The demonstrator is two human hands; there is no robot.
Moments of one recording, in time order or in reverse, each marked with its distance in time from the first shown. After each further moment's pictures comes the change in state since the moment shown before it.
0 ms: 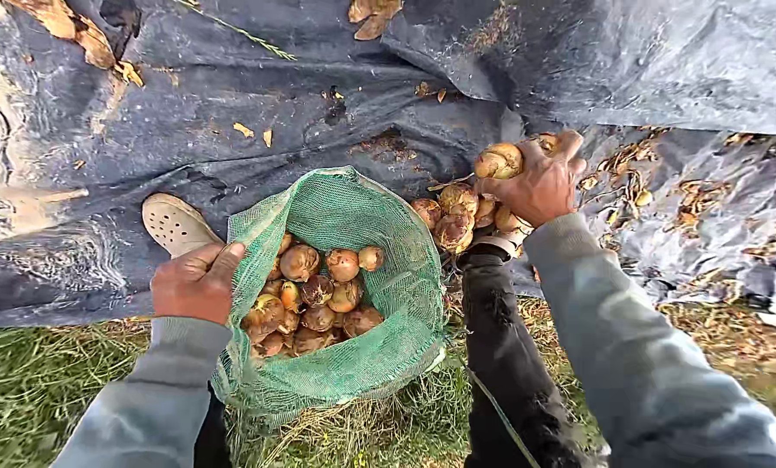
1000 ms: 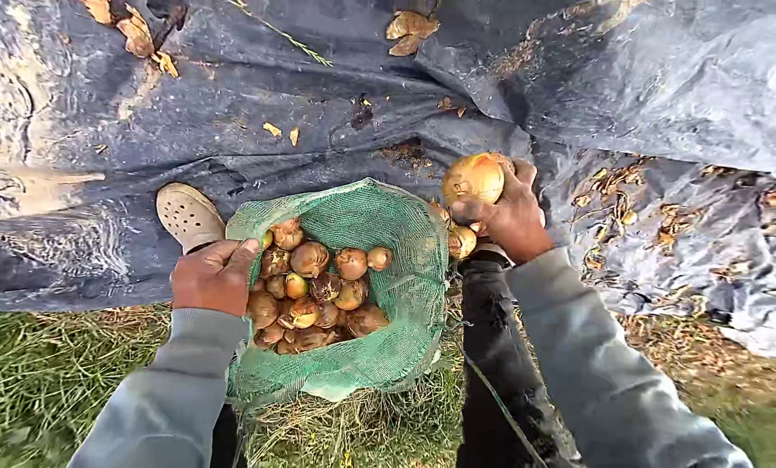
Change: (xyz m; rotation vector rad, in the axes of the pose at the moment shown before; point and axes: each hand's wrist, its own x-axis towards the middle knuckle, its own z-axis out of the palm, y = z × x) left_hand -0.001 -0.006 -0.016 -0.060 -0.014 -0.082; right_hand -0.059 -0.065 -0.010 0.610 -0.157 -0.218
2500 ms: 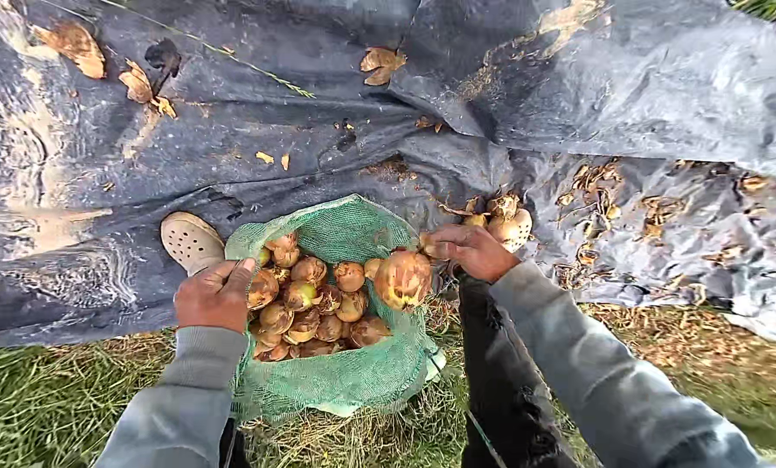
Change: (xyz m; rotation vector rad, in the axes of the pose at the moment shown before) left_hand 0.005 -0.001 -0.004 -0.014 0.010 0.050; right_hand -0.024 0.018 0.007 0.156 -0.324 -0.120
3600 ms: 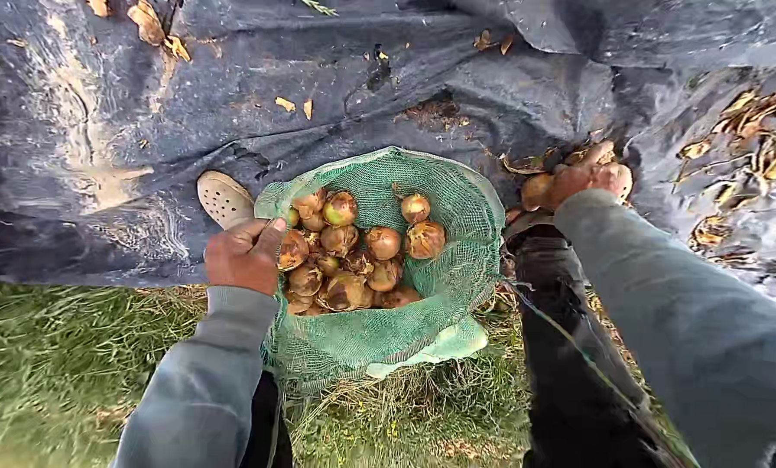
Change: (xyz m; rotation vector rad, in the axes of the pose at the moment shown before) left_hand -0.006 0.002 0.015 0.141 -0.002 -0.036; right_hand 0.060 0.154 -0.028 -0.994 0.106 0.754
